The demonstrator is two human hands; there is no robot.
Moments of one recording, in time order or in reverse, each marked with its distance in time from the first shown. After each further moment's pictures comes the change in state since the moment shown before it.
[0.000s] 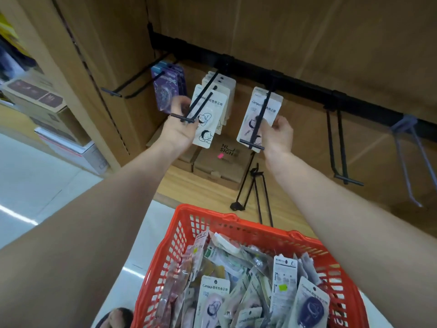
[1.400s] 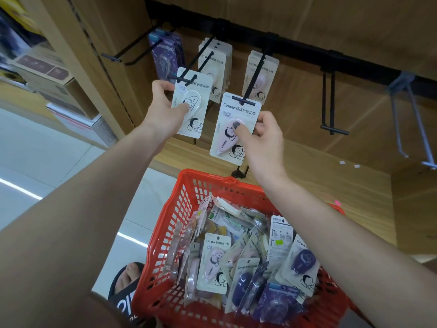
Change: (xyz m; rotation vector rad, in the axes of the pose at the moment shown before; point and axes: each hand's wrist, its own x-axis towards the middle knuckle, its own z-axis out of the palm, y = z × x) left_hand -0.069 0.012 -0.027 -0.112 0.025 -0.252; right_hand -0.133 0.009 -0.039 0.010 -0.223 -0.204
